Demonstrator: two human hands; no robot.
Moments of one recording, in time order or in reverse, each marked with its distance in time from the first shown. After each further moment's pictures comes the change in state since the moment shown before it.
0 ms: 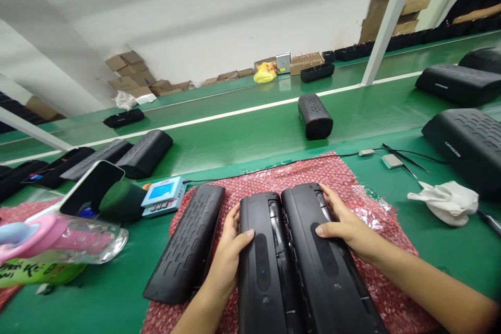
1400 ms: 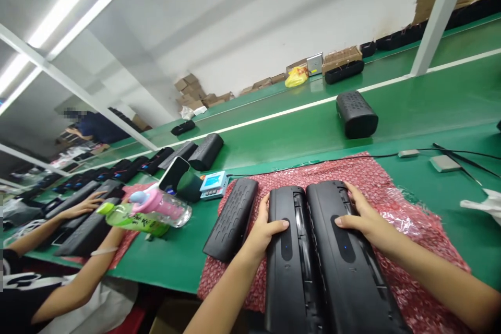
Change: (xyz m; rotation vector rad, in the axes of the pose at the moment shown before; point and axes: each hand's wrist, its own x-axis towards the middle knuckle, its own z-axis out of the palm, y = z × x) left_hand -0.010 0.010 0.011 0.091 -0.070 -0.010; right_hand 0.001 0.003 -0.001 -0.134 -0.016 -0.053
